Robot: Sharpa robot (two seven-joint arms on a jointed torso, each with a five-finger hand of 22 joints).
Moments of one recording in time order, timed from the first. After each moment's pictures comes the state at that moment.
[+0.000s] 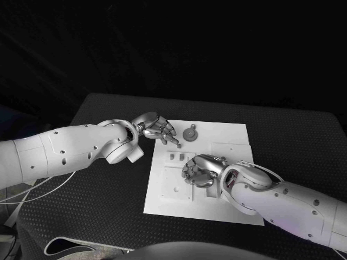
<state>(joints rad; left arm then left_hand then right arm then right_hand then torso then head) 1.20 -0.85 -0.13 1.43 -0.69 -0.24 0.09 1.12 -0.14 0.36 -0.29 0.05 0.86 0.16 0.41 0.52 0.97 0.12 0.44 0.40 0.91 0.03 0.95 0.45 0.02 1.03 -0.07 0.07 1.05 0.96 -0.53 -0.06 1.40 -1.46 -0.22 -0.05 1.08 -0.03 0.72 -0.29 0.05 0.93 0.15 0.22 0.61 1.31 0.03 0.22 0.63 1.25 -0.08 1.28 0.85 0.24 1.16 -0.01 0.80 1.31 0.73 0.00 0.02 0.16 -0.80</state>
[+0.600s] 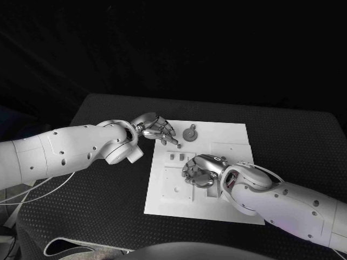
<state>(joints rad) 1.20 -0.85 -0.13 1.43 -0.70 -0.24 0.09 1.12 -0.14 0.36 -0.29 0.05 0.86 0.16 0.41 0.52 0.97 0.12 0.44 0.40 0.91 0.03 0.95 0.45 0.01 1.03 -0.07 0.07 1.05 0.95 -0.54 -0.06 1.40 -1.47 -0.24 -0.04 1.07 -0.04 0.71 -0.29 0.05 0.93 0.14 0.23 0.60 1.31 0.03 0.23 0.66 1.26 -0.08 1.28 0.85 0.24 1.17 -0.01 0.79 1.31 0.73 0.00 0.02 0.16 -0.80</state>
